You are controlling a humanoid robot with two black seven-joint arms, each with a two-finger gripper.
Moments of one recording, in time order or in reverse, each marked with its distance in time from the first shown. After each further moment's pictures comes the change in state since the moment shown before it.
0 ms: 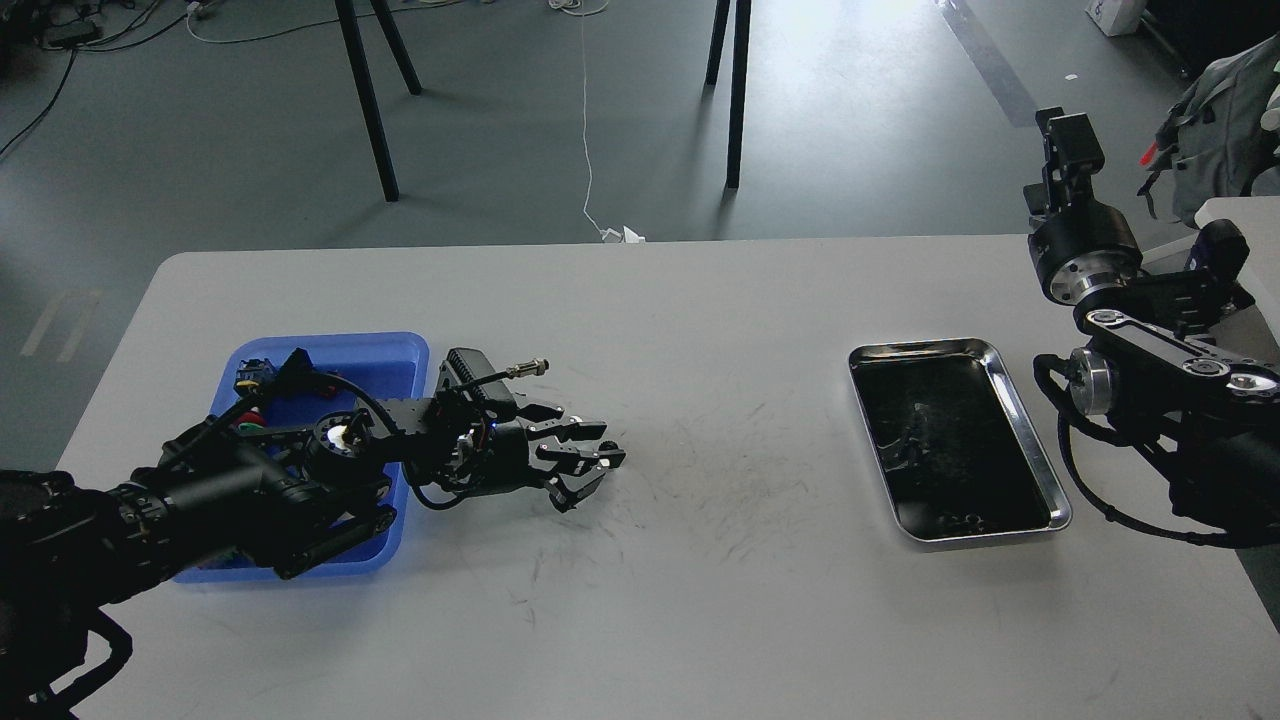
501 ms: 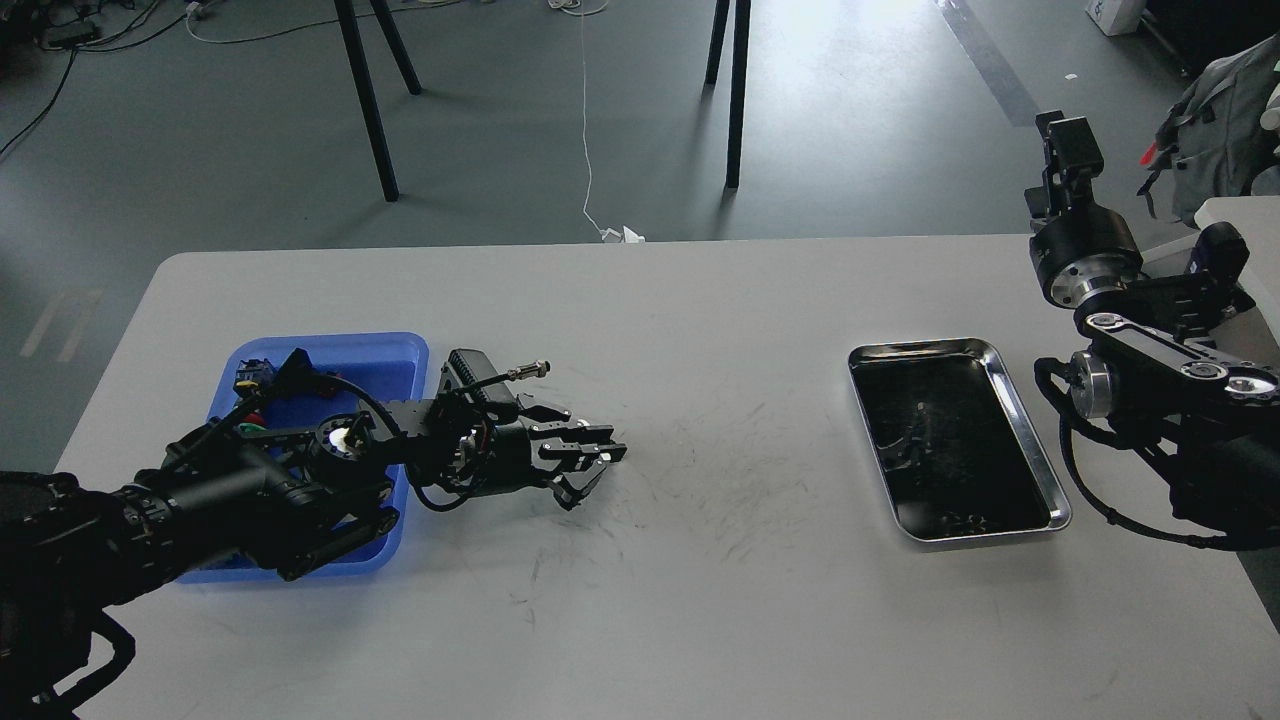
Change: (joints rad) left arm 0.002 0.008 0.000 -0.002 0.001 0.028 0.000; right arm -0.007 0.003 -0.002 -0.010 -0.006 0.000 0.002
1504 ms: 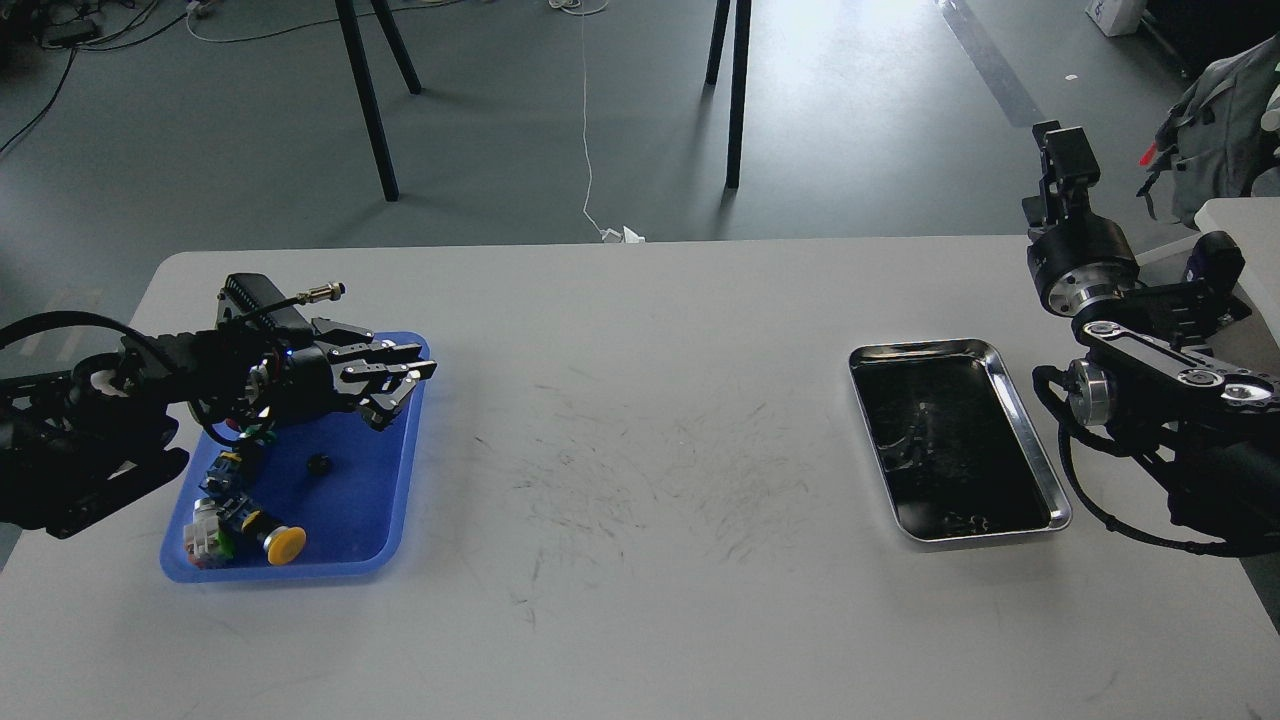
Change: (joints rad) left arm -0.062 0.460 -0.008 -0.146 -0.002 0.003 0.000; right arm -0.009 0.005 0.000 -0.002 -0.002 0.002 0.003
